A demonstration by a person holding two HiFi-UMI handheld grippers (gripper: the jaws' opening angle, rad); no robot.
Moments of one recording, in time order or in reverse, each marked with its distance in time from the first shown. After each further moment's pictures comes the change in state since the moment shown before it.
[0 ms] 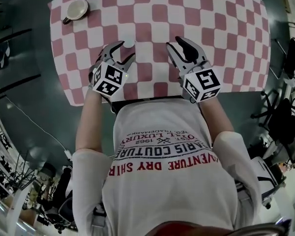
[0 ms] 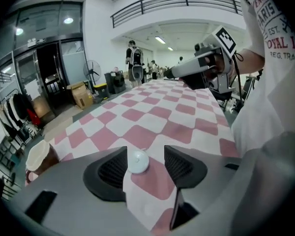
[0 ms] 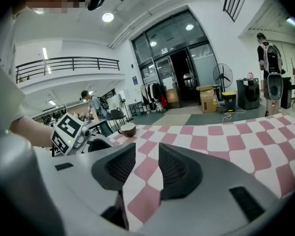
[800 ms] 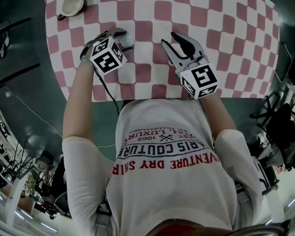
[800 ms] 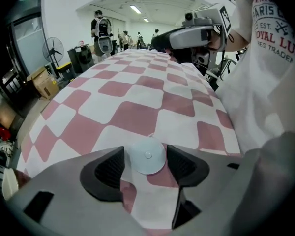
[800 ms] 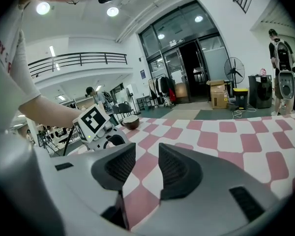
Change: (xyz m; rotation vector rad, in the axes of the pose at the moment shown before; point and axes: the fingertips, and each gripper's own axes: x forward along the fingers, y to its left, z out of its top) left arm 0.057 0.012 -0.033 0.206 0.317 -0.306; right arm 0.038 -0.011 -0.019 -0.052 0.073 0.100
